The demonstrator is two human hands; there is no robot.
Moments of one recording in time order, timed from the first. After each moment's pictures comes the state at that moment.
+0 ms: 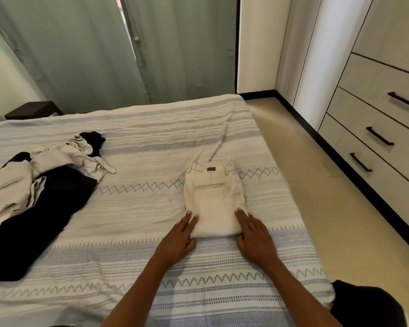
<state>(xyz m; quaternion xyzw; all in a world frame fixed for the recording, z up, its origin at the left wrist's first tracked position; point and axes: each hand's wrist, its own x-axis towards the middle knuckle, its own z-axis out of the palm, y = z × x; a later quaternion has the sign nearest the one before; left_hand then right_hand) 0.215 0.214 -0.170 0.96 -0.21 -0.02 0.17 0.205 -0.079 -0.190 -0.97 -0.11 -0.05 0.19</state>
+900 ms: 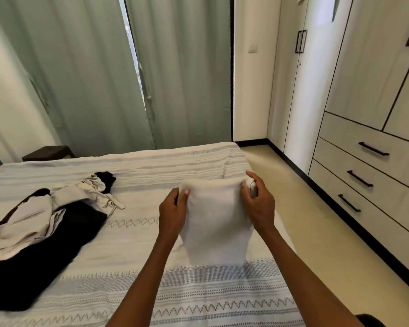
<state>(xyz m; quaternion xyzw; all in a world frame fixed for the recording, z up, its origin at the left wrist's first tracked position) 0.217 0.170 0.054 0.80 -0.03 0.28 0.53 0.224 -0.060 0.055 -0.78 0.00 -0.32 0.53</state>
